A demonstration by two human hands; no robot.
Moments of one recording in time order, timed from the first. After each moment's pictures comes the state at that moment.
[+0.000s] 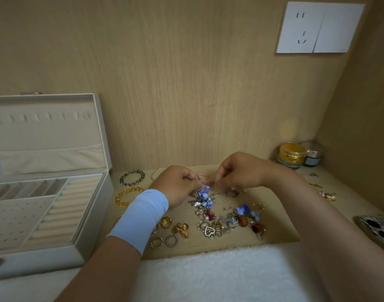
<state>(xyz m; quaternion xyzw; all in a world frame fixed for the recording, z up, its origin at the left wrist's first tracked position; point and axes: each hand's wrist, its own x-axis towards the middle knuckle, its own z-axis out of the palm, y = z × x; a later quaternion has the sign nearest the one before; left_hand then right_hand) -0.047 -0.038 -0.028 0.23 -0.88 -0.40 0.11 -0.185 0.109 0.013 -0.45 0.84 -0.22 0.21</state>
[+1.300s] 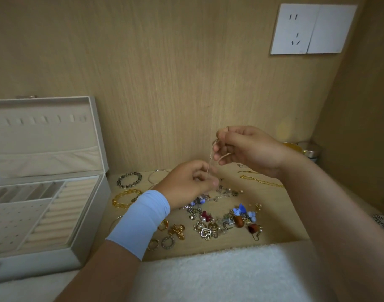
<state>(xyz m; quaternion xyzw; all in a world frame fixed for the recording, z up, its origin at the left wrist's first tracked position) -0.047 -0.011 -0.009 0.11 -0.85 -0.51 0.10 -0.182 0.122 0.045 -0.44 0.62 -0.57 0.31</state>
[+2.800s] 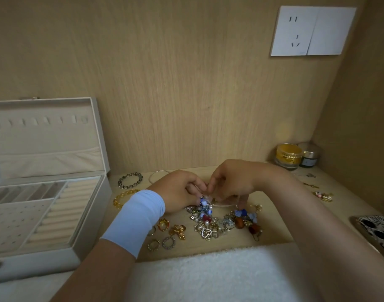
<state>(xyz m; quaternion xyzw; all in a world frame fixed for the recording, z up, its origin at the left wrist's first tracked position) -0.042 -0.035 -0.019 0.13 -0.91 -0.38 0.02 -0.173 0.109 0.020 -0.44 0.83 -0.16 0.31</state>
